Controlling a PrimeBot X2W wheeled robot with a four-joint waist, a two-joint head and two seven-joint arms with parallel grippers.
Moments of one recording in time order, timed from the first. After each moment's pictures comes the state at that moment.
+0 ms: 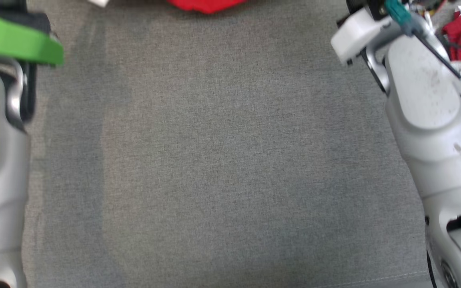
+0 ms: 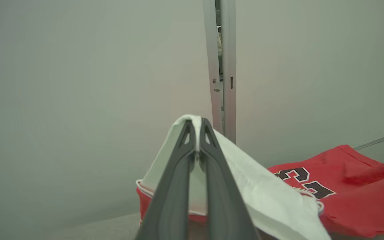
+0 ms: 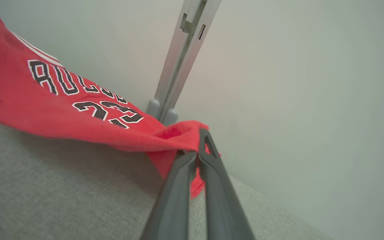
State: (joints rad) left arm -0.94 0.33 -0.21 0.43 -0.32 -0.13 -0.26; right arm -1.09 -0.08 0.17 0.68 -0.26 0.13 -0.26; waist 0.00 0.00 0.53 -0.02
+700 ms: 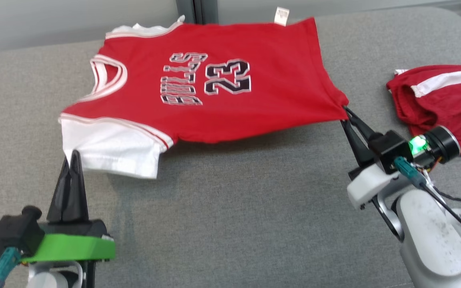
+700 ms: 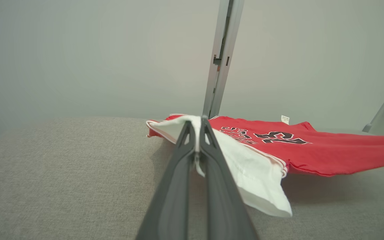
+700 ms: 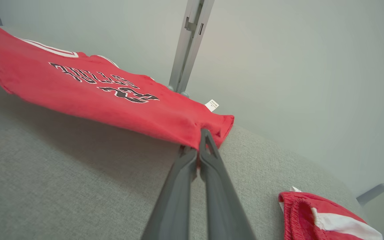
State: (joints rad) left arm -0.09 0.21 -0.09 0.00 -0.40 -0.06 -0.25; right arm -0.42 -0.16 0.18 0.25 -0.10 0.13 -0.16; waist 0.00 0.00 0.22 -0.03
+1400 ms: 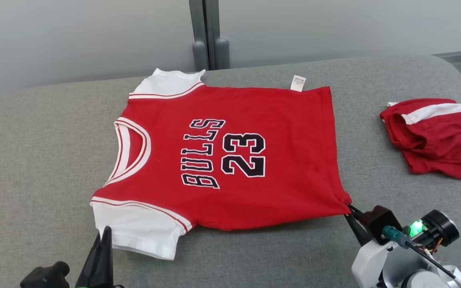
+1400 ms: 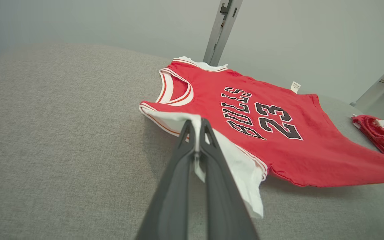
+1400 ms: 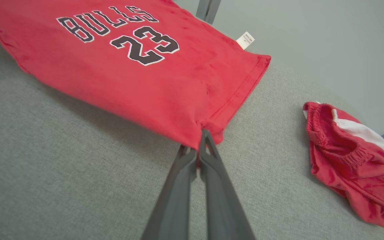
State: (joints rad) left arm 0.23 0.18 -0.14 -0.13 -0.49 0.00 -0.06; right arm -0.01 -0.24 0.23 -0.03 -0.04 0.13 0.19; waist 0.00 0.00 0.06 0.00
